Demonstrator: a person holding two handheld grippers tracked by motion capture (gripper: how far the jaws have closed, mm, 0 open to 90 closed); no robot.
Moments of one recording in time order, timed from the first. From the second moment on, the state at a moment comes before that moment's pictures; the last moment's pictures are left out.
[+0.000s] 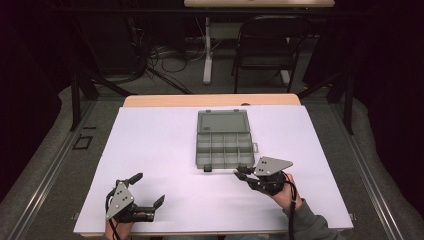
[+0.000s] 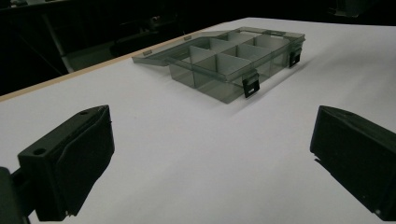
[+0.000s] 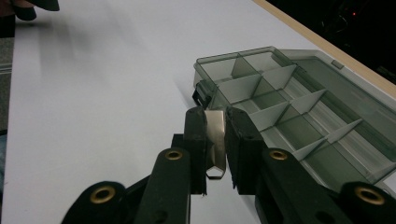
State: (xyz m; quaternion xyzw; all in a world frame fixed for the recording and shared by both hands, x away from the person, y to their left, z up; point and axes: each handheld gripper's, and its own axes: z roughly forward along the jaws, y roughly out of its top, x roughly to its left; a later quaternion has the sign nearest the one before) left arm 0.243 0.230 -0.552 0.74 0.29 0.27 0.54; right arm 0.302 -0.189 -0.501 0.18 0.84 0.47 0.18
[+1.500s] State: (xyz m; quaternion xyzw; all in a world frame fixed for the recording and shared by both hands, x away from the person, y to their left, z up) left arm 0.244 0.229 -0.552 0.74 0.29 0.28 0.53; right arm 0.331 -0.196 -0.493 0.23 0.83 0.46 0.23
